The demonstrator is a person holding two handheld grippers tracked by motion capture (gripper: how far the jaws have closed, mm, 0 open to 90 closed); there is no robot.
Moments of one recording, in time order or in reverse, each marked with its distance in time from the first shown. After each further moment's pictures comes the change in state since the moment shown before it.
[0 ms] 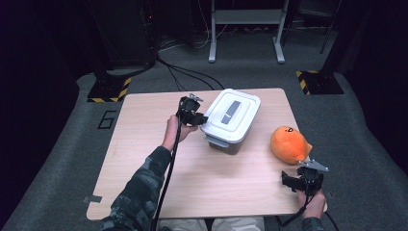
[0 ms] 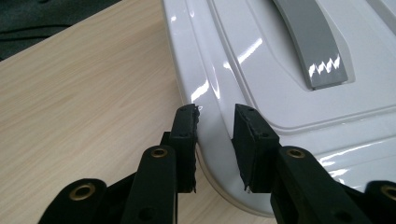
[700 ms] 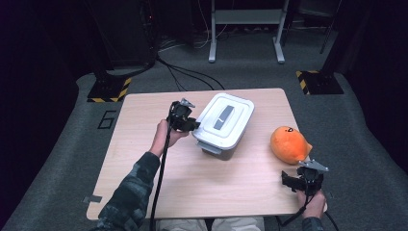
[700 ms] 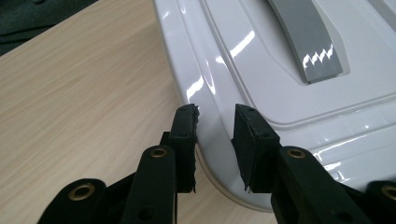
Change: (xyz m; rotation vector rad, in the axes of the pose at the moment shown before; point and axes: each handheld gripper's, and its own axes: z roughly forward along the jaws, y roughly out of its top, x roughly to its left) left arm 0.005 -0.025 -0.027 0.018 -0.012 0.046; right arm 0.000 0.000 0.000 0.000 -0.002 0.001
